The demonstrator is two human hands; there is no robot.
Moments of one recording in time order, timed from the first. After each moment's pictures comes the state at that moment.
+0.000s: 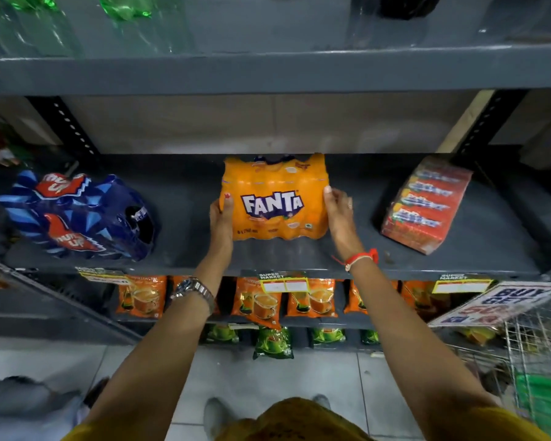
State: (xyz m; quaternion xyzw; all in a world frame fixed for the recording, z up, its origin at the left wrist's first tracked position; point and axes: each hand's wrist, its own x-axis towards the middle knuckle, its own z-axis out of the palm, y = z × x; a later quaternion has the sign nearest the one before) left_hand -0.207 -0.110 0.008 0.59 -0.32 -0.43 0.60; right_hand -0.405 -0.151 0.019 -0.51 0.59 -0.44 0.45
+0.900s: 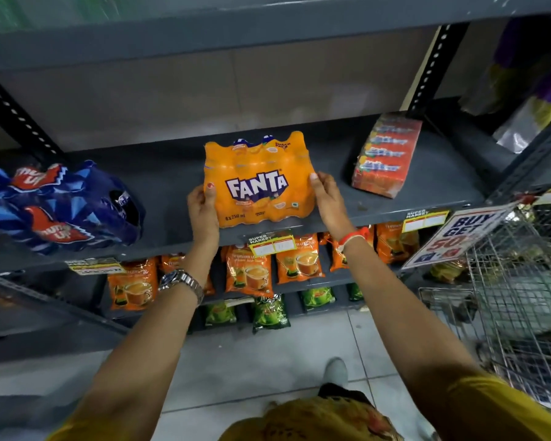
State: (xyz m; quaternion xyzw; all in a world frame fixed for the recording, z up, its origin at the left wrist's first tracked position) left_hand -0.205 -0.063 0.002 0.61 -0.35 -0.40 0.59; right_hand -0.425 -0.084 0.000 -0.48 0.58 -0.48 0.45
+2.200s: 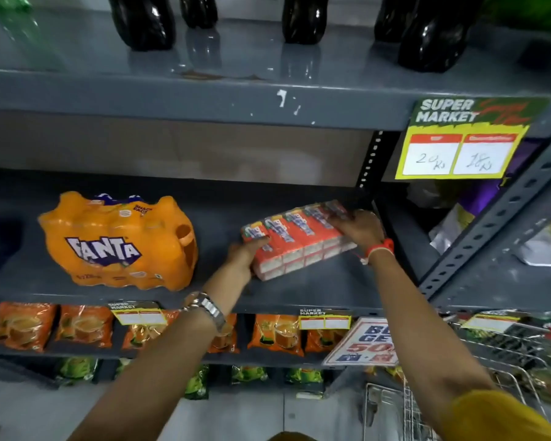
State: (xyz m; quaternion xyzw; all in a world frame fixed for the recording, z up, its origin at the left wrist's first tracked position) left_hand -0.508 -0.180 0.001 0.63 -0.17 -0.60 0.47; right_hand -0.728 -0.252 0.029 -0.62 0.69 -0.24 0.29
